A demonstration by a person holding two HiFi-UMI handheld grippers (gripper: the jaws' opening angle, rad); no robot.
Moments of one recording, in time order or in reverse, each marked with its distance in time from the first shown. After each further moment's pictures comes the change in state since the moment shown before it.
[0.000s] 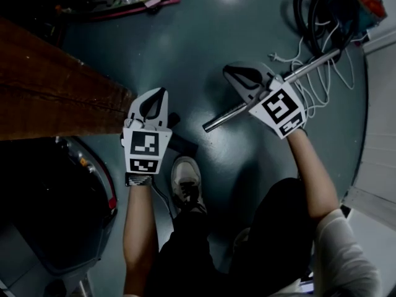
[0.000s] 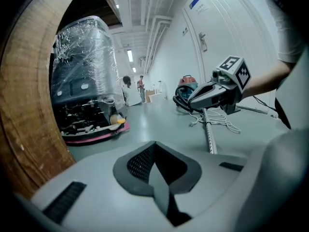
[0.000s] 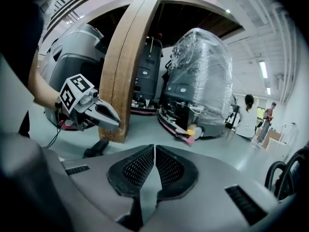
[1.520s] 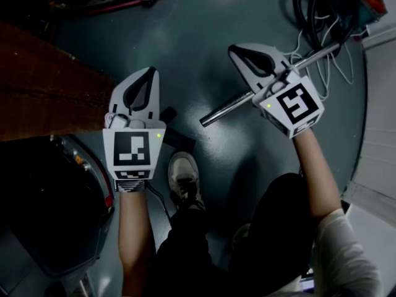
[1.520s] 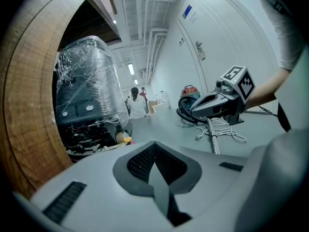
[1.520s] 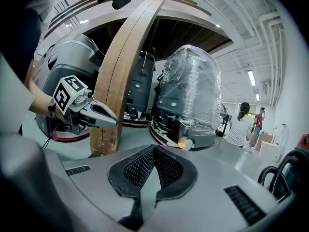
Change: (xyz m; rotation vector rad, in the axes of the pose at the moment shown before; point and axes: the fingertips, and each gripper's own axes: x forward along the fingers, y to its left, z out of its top) left arm -0.026 0.014 0.075 0.060 -0.139 0.070; right arm -0.024 -0.020 0.048 0.017 -0.129 -0.104
